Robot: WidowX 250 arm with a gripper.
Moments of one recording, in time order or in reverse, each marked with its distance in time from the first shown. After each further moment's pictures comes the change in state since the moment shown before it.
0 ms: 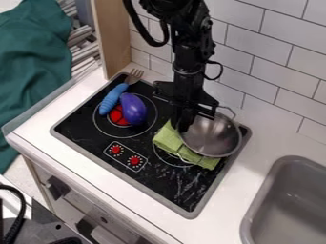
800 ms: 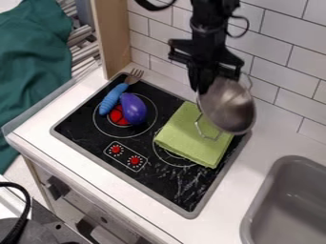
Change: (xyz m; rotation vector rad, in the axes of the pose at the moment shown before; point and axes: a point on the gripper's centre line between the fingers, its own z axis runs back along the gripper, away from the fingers) arm 0.014 -0.020 0.080 -0.007 -0.190 0.019
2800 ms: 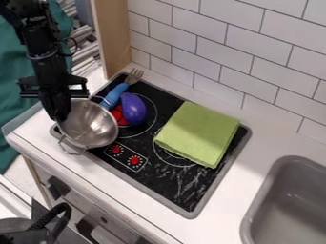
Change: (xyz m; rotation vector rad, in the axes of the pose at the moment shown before) arm -0.098 0.196 -0.044 0.005 0.228 0.410
